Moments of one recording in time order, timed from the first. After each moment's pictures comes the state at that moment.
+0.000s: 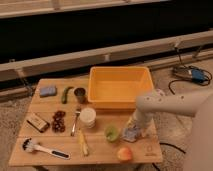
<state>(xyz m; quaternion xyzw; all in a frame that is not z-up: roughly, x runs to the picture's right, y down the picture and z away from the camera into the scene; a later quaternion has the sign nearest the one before) 0.160 0.220 0.784 -0.22 0.28 0.80 0.48</state>
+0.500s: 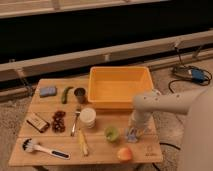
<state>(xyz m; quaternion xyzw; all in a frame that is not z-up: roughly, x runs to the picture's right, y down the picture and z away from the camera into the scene) 0.155 0.230 0.785 -0.23 0.30 0.79 0.48</state>
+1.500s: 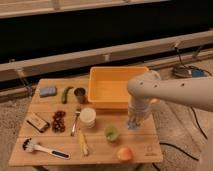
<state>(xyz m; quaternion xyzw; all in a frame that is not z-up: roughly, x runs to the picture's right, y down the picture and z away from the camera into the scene) 0.136 0.138 0.706 -0.19 0.29 0.78 0.52</state>
